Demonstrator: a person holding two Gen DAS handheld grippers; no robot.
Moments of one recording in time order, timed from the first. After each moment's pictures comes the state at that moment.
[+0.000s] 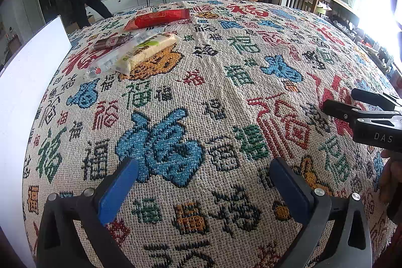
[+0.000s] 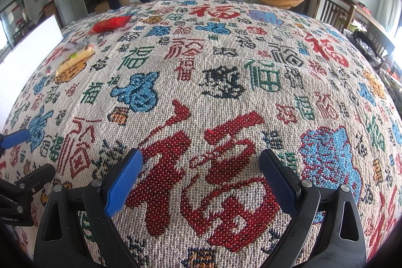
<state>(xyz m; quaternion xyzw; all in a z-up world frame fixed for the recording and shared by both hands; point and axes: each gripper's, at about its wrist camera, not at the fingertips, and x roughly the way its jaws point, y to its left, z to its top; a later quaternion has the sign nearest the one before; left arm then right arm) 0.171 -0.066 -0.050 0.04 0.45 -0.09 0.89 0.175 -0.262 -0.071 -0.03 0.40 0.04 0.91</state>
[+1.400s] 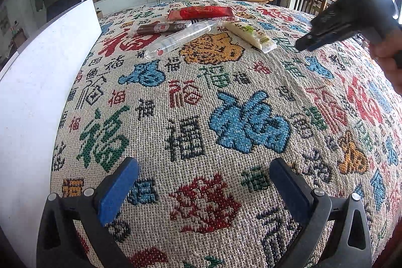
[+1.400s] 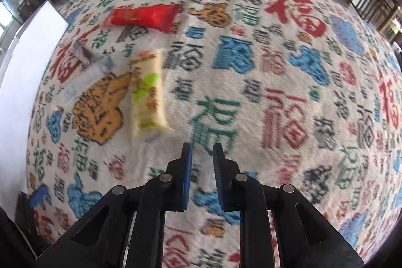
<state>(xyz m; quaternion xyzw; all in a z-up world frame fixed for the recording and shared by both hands) 0.162 0.021 -0.048 0.03 0.45 -0.08 0.89 0.329 -0.161 -0.038 -0.04 0.56 0.09 0.82</state>
